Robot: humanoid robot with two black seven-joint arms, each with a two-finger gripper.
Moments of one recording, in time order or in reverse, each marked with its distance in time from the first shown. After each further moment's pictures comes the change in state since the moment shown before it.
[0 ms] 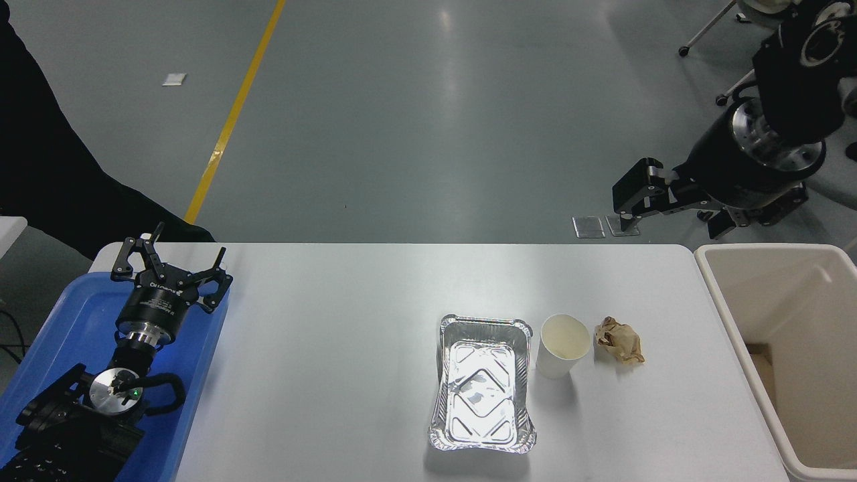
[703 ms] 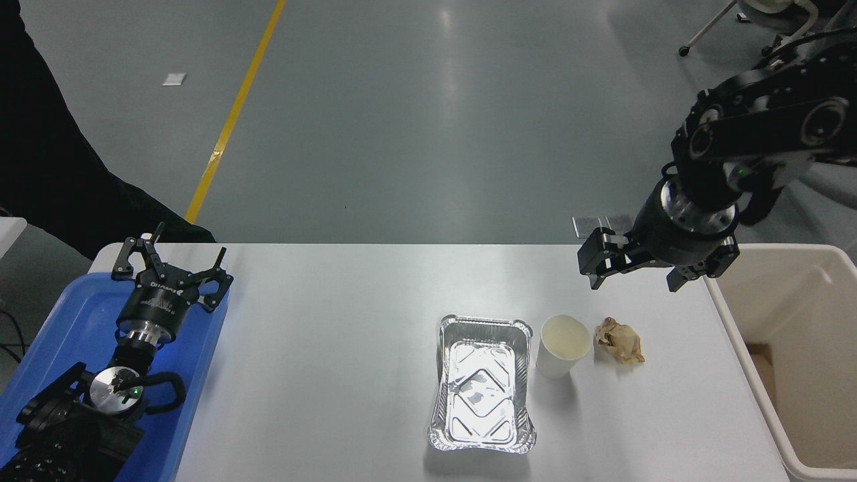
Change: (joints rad) left arm -0.001 0.000 0.000 0.000 0.000 0.000 0.001; right arm -0.377 0.115 0.148 -0.169 -0.038 -0.069 -0.004
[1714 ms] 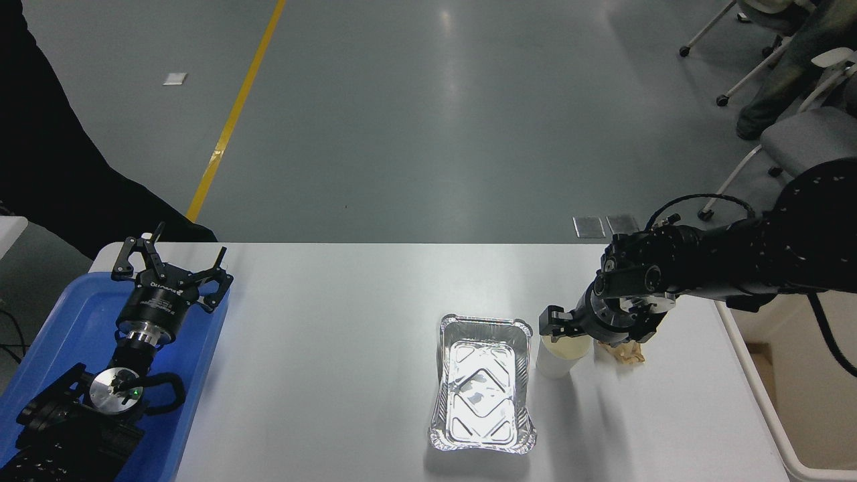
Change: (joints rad) left arm 0.000 0.000 0.000 0.000 0.000 0.000 0.000; right arm -0.541 0.157 0.039 -0.337 -0.015 -0.328 -0.004
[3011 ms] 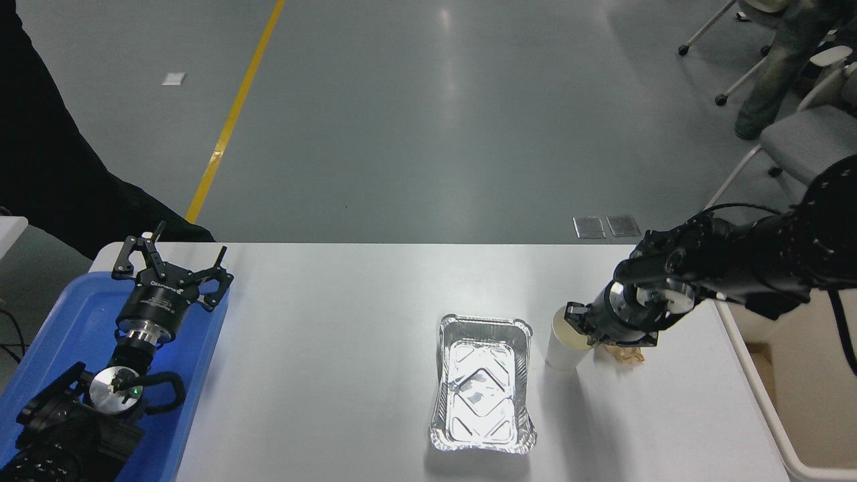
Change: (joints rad) left arm -0.002 0.000 0.000 0.000 0.001 0.000 0.001; right arm 0.199 -0.135 -0.037 0.179 0.198 0.051 0.004
